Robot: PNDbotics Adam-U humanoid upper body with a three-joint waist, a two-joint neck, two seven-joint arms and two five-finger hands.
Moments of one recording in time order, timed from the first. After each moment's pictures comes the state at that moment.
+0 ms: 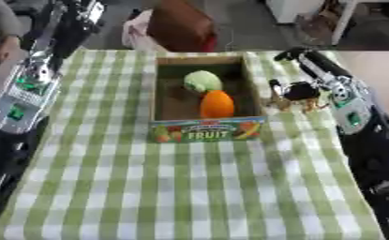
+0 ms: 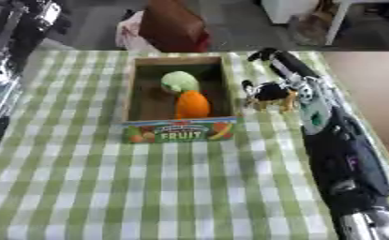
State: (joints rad) left arm -0.52 0.49 -0.06 -1.62 0.01 0.14 0.06; right arm -1.01 -0.11 -0.23 -0.66 1.27 -0.28 0.16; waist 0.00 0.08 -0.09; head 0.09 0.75
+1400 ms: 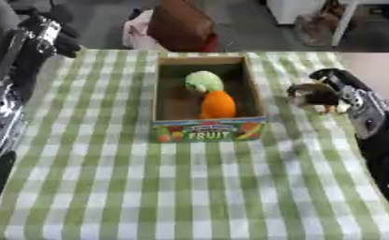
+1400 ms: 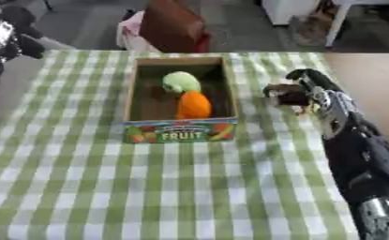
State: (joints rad) left arm -0.38 0.50 -0.03 -1.74 0.07 0.17 0.03; right arm -1.00 -0.23 -0.30 -0.49 1.13 -0.15 0.18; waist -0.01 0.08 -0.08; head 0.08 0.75
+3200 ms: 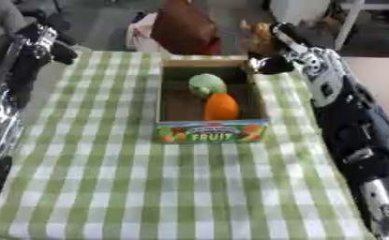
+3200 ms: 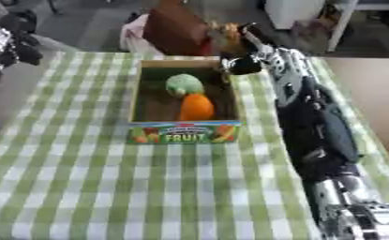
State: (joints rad) left arm -0.36 0.49 -0.02 -1.76 0.09 0.17 0.01; right arm -1.10 0.06 -0.25 -0.75 1.21 -0.30 0.29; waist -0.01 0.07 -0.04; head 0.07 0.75
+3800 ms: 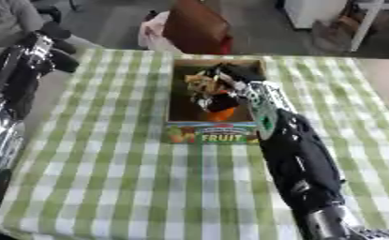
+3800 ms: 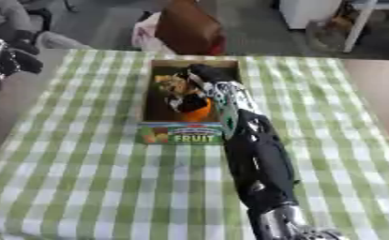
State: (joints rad) left arm -0.32 0.46 -0.02 -1.80 0.11 0.18 0.00; right arm -1.01 0.20 -0.28 -0.78 1.46 -0.27 0.37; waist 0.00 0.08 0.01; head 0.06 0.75
